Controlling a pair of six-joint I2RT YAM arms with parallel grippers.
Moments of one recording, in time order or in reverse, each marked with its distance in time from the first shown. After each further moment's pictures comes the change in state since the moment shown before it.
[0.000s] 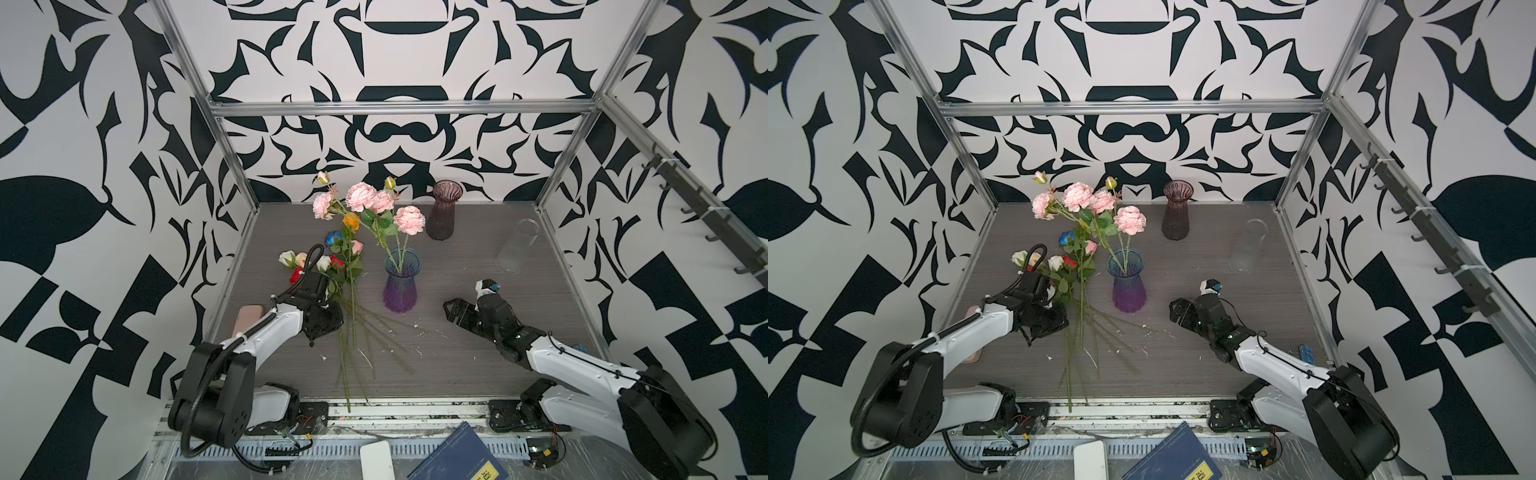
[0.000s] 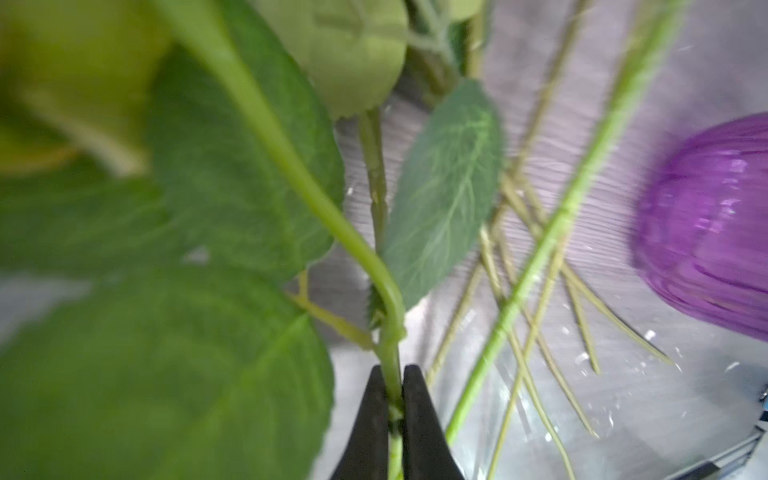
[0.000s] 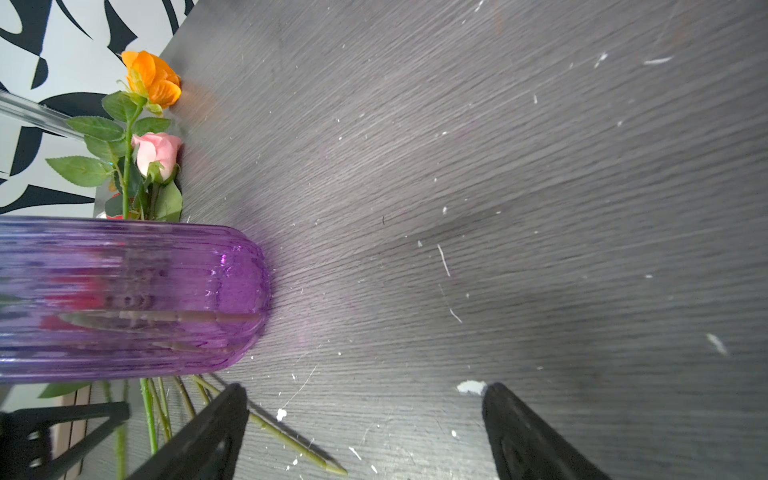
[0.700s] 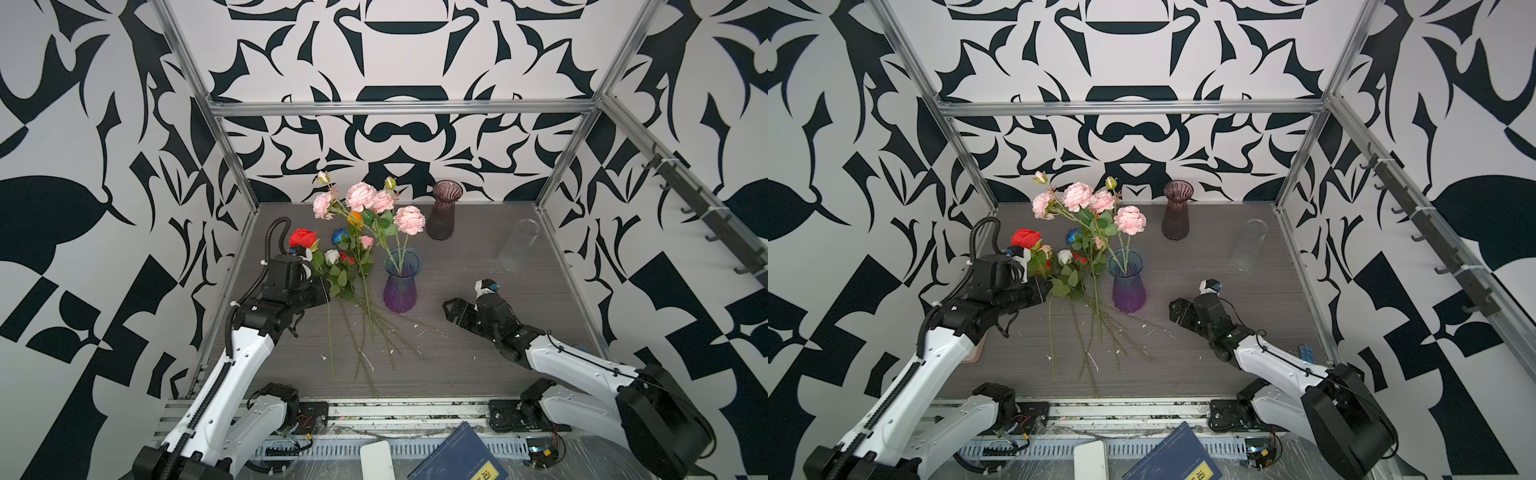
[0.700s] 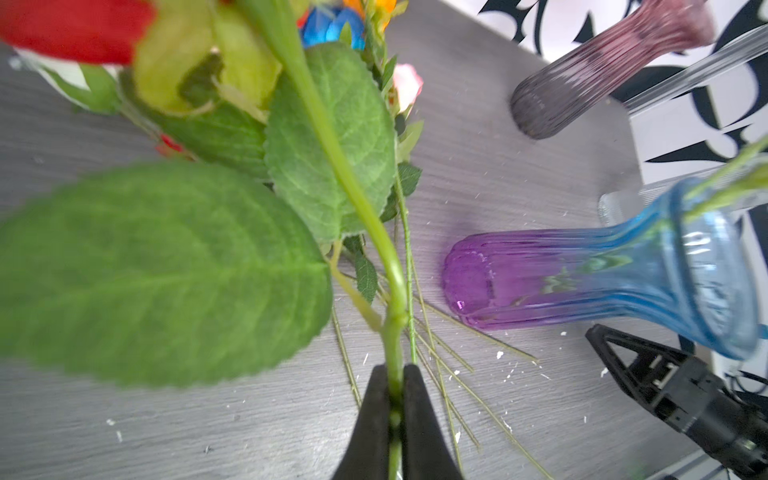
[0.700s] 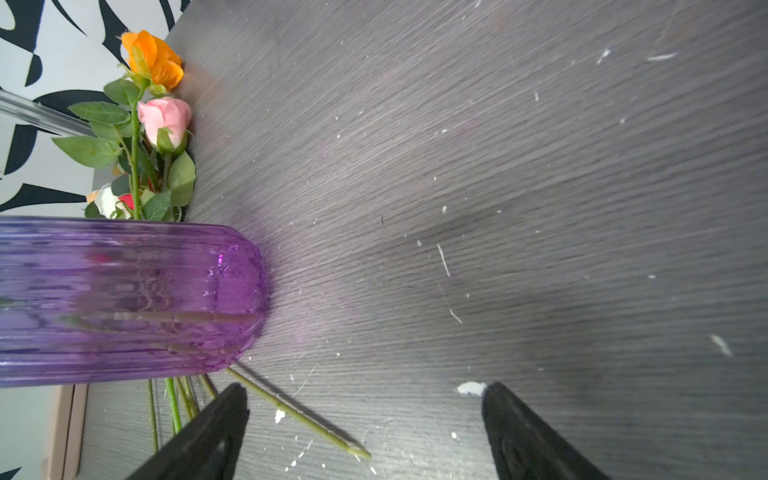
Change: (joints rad) left arm 0.051 -0.355 0.205 -0.093 -0.038 0.130; right arm 0.000 0.012 0.005 0.000 -0.001 0.000
